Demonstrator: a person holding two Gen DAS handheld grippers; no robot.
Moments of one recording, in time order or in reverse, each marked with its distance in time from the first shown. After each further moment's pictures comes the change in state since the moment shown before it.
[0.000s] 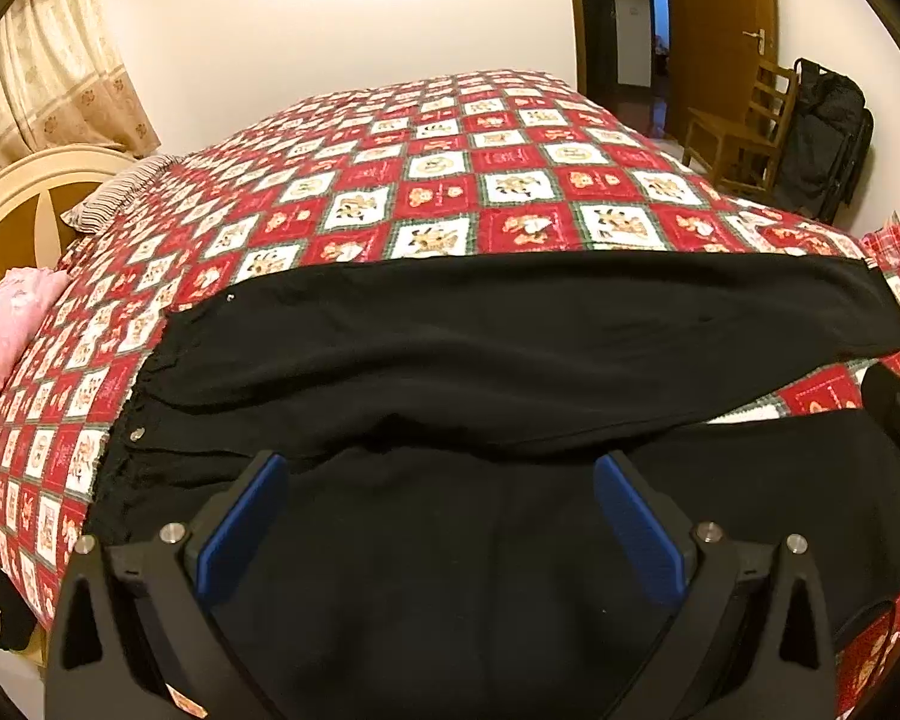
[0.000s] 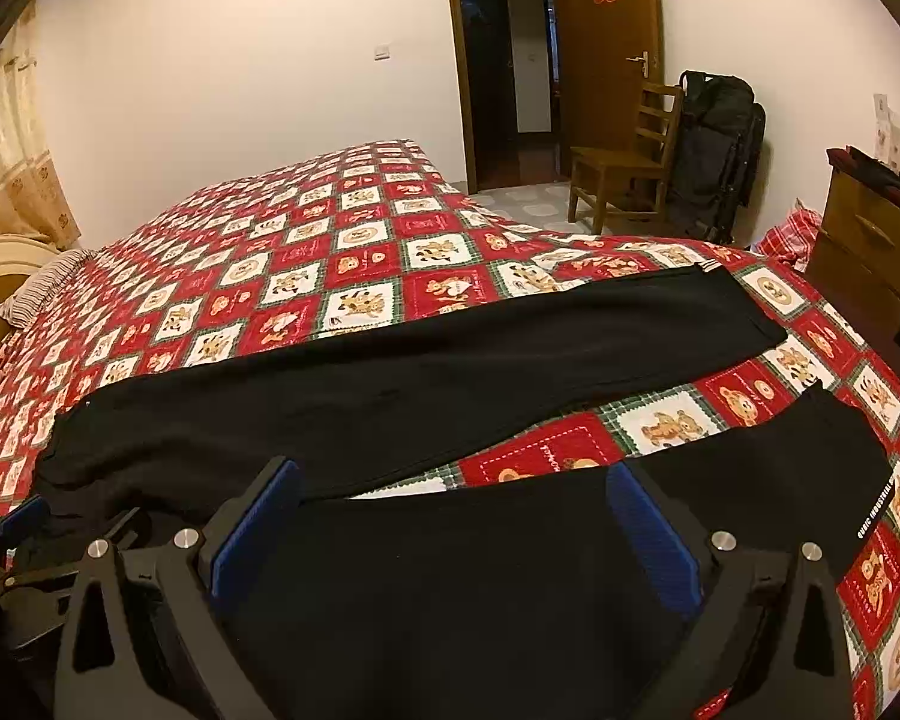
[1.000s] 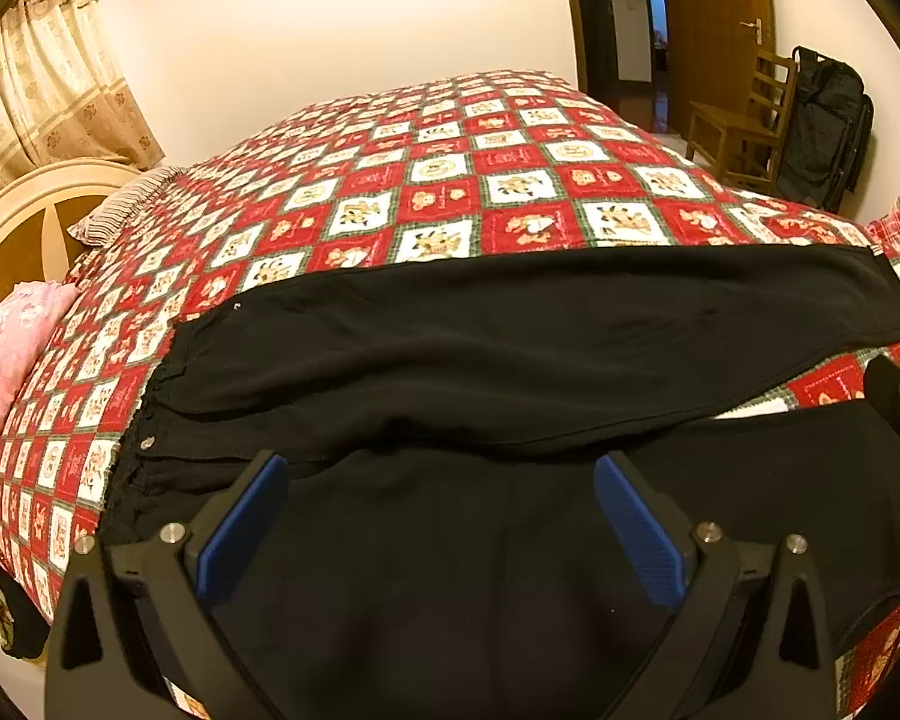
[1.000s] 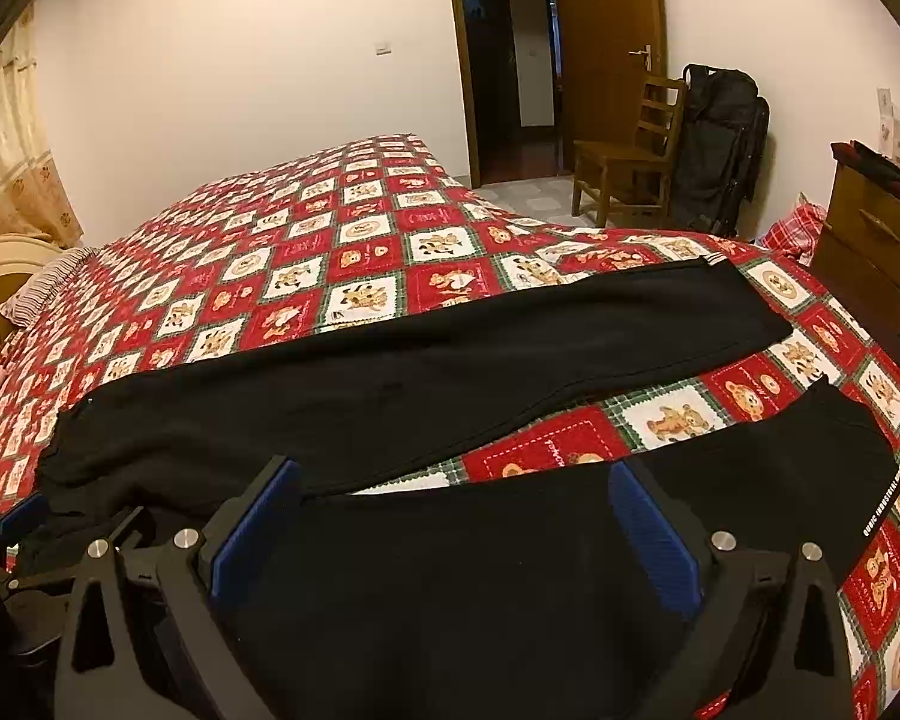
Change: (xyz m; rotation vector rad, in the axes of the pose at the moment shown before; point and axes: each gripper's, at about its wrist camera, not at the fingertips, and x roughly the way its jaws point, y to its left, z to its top) left arm -0.001 -0.004 -0.001 0.029 -0.011 0.034; right arm 0.004 -0.001 -0.002 0.002 0.013 0.009
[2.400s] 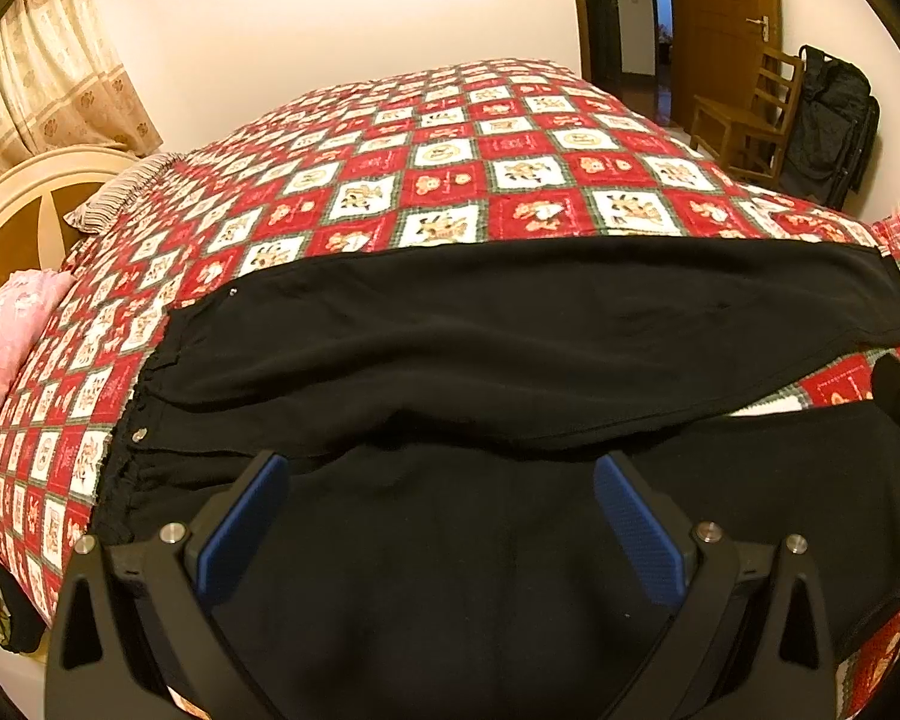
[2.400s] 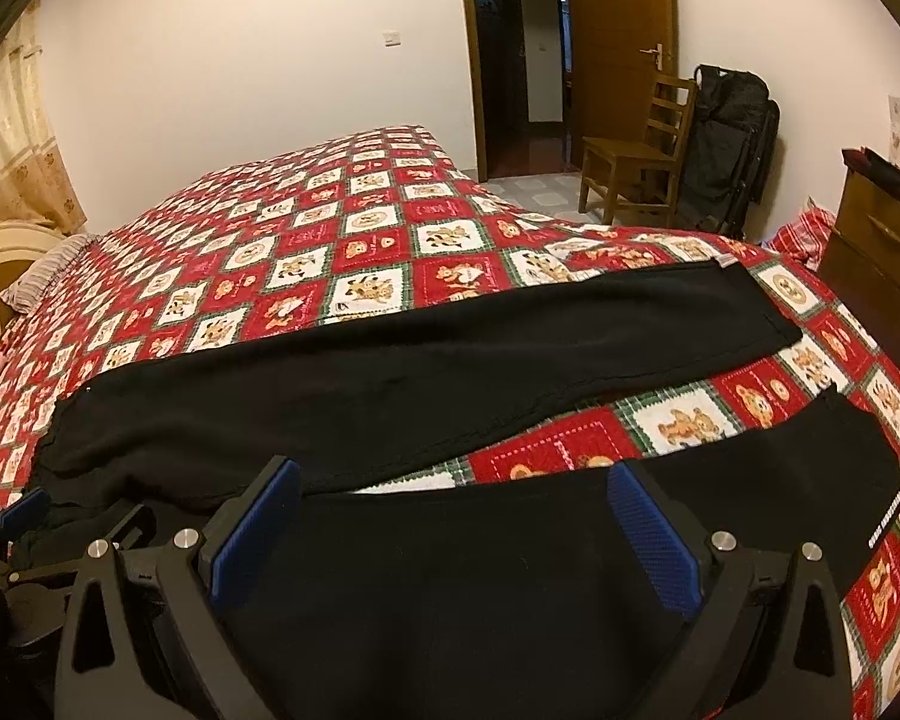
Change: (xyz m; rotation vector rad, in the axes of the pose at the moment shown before) left arm 0.013 0.008 0.000 -0.018 0.036 -0.013; right arm 0.008 0.007 0.004 -0.039 0.017 0.011
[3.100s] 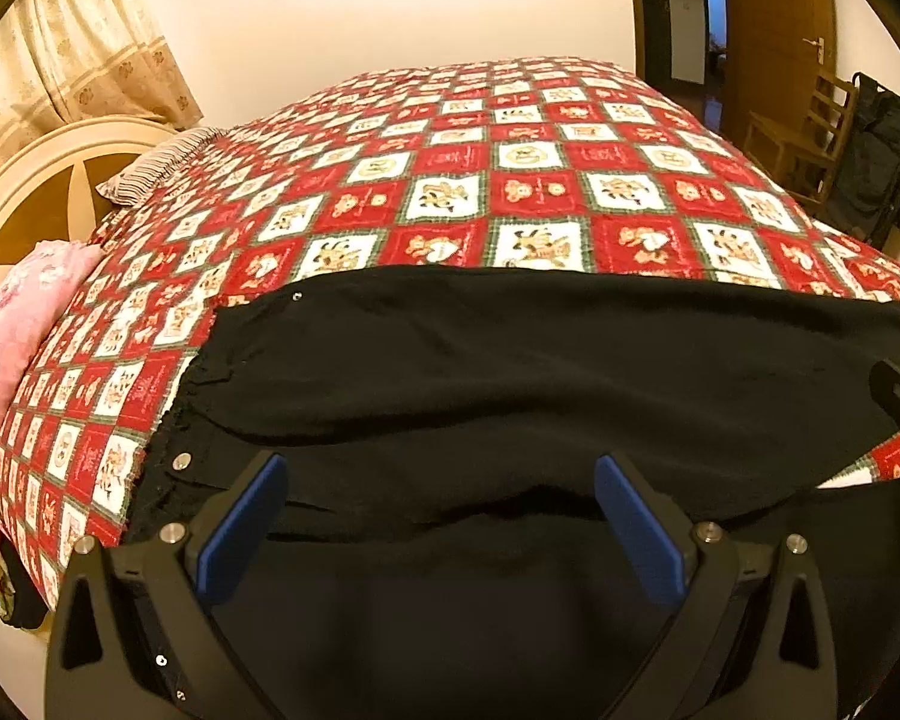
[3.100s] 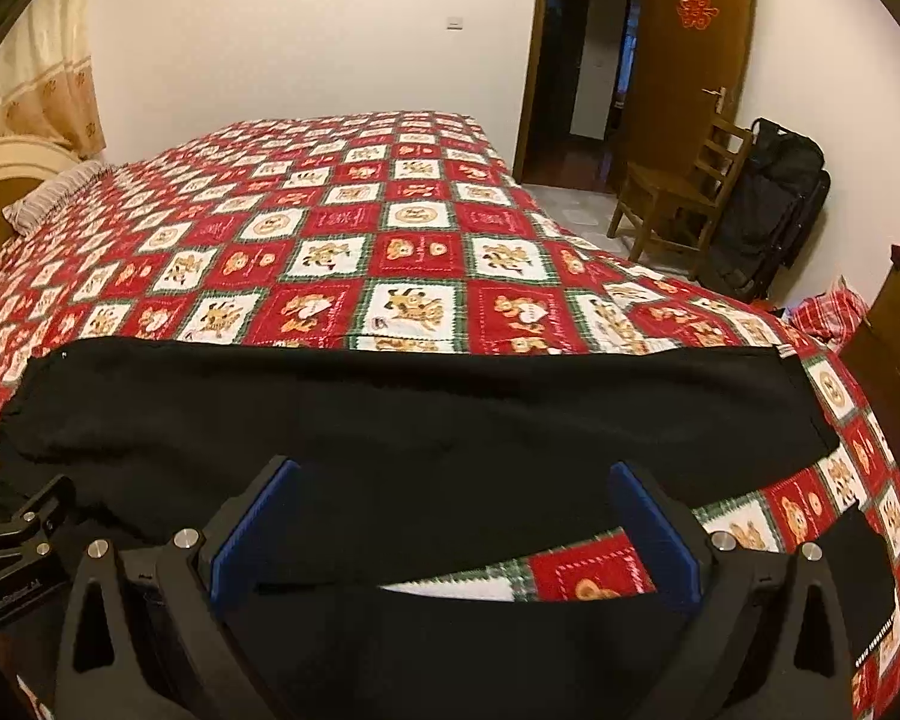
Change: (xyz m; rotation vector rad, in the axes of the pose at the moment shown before) left arm 0.033 0.052 0.029 -0.070 0.026 0.073; right arm 0.060 0.057 0.041 -0.182 0.042 -0.023
